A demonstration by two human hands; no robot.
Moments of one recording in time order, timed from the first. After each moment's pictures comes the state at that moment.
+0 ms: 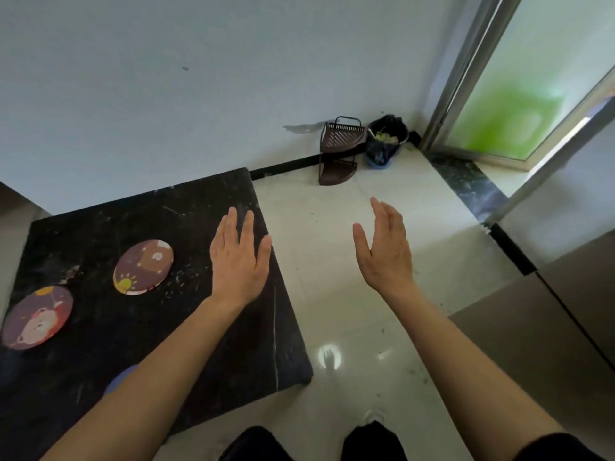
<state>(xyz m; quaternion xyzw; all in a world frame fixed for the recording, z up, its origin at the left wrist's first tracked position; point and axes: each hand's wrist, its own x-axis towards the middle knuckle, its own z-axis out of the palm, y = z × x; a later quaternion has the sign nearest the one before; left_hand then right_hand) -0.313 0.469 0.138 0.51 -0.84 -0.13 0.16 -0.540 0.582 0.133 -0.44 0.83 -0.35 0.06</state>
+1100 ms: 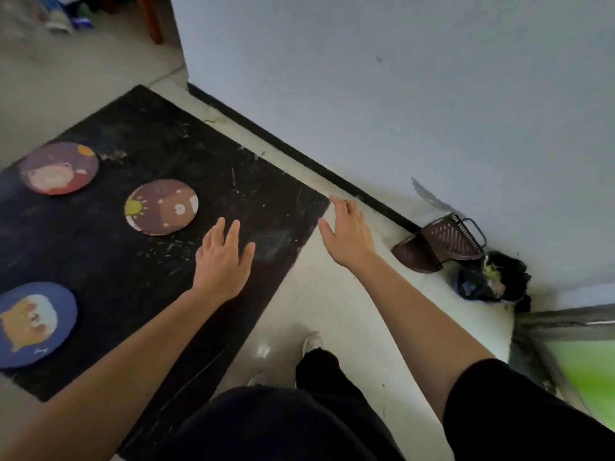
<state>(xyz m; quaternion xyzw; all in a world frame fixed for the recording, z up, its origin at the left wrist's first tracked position) -0.346 0.312 0.061 0.81 -0.51 -0.25 0.15 -0.551 0.191 0.119 -0.78 0.59 -0.06 0.18</state>
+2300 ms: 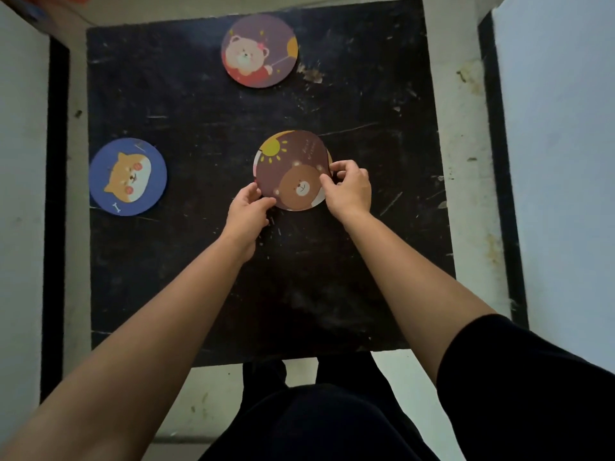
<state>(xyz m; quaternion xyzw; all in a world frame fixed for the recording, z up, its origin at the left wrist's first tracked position) -0.220 0.239 -0.030 0.74 0.27 -0.28 0.55 -0.229 0.066 -0.050 -0.81 0.38 0.09 0.44</state>
